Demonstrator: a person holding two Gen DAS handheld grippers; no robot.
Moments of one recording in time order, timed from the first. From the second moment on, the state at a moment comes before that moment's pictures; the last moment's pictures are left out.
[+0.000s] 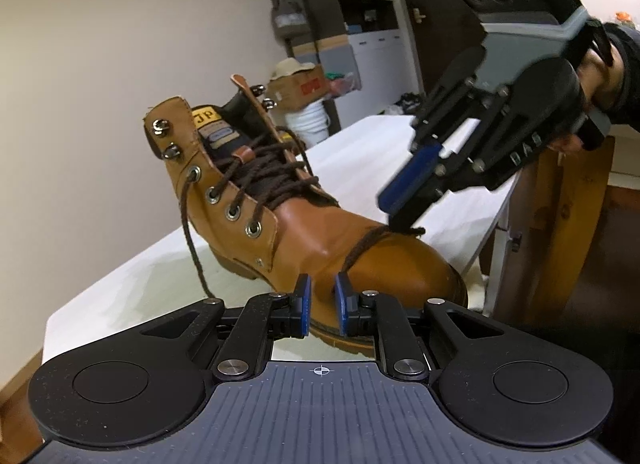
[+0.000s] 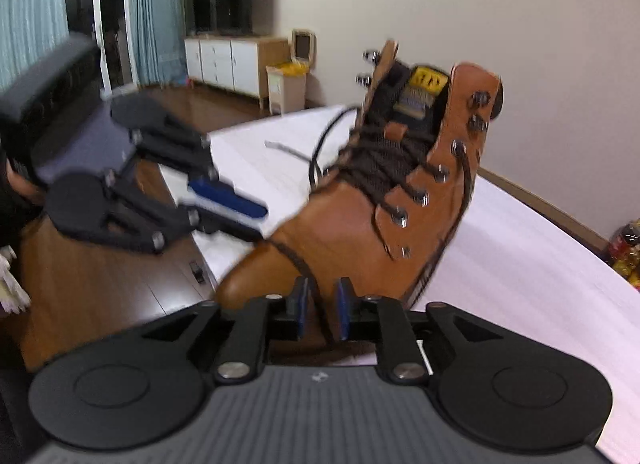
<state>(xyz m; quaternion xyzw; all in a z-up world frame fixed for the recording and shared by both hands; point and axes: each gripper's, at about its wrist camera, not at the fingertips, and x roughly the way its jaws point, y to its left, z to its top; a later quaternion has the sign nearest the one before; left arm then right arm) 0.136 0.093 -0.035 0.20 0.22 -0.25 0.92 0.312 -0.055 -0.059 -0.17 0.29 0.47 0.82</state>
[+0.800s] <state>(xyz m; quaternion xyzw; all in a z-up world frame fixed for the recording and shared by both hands) 0.176 0.109 -0.046 0.11 0.26 -0.19 0.94 0.330 -0.077 -0.024 -0.08 0.22 0.44 0.87</state>
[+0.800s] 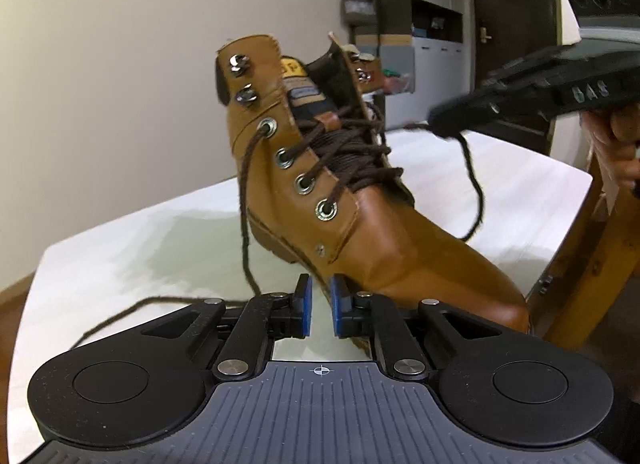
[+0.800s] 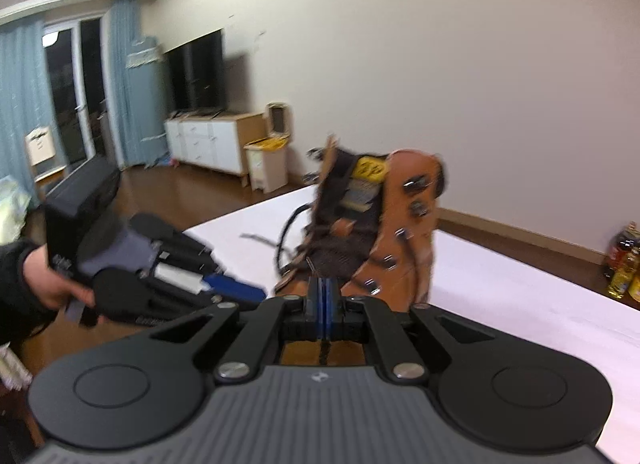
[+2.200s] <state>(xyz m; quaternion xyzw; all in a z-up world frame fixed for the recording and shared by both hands) 0.157 0.102 -0.018 0.13 0.24 -0.15 0.95 0.324 -0.053 -0.011 -0.06 0.20 0.42 0.88</state>
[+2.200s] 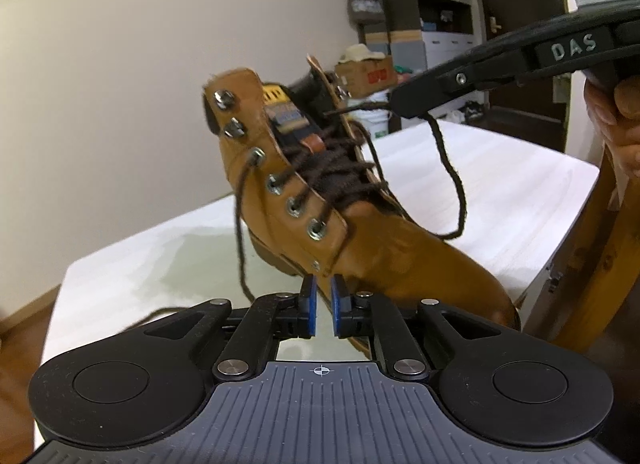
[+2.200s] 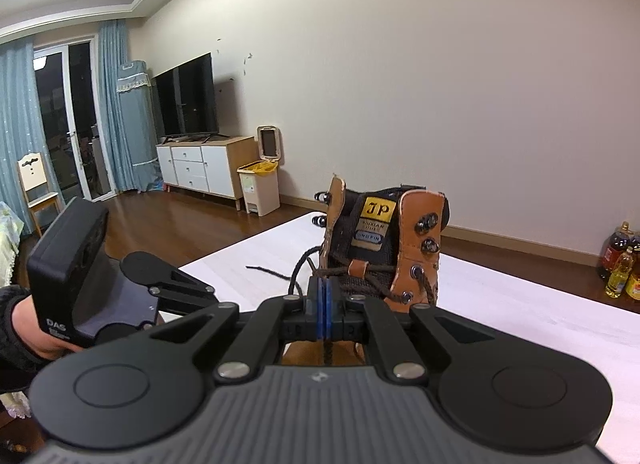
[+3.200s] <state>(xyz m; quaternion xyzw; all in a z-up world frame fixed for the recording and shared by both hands) 0.218 0.141 0.007 0.14 0.24 -0.08 0.96 0.327 -0.009 0.001 -0.09 0.19 0.37 0.91</state>
